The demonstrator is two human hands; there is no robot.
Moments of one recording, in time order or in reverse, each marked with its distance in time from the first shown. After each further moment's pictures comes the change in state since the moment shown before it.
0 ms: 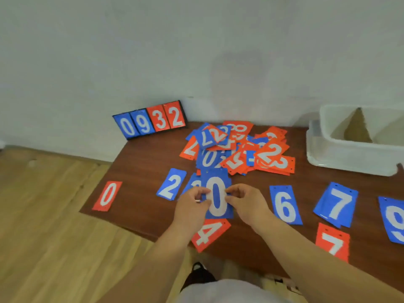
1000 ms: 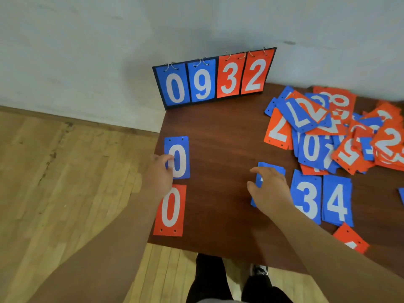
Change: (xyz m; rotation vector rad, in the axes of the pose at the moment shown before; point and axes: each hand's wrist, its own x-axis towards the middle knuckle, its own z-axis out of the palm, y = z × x) left_hand 0.342 -0.289 -0.313 0.410 -0.066 -0.022; right_hand 0.189 -0.088 0.329 -0.633 0.174 0.279
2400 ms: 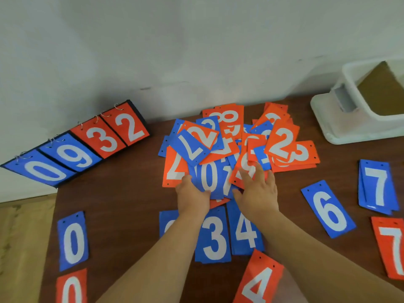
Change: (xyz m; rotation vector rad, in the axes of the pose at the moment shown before) left_hand -0.037 0.349 0.216 -0.167 -0.172 -0.055; right_hand 0.096 0.224 -0.133 -0.137 0.112 0.160
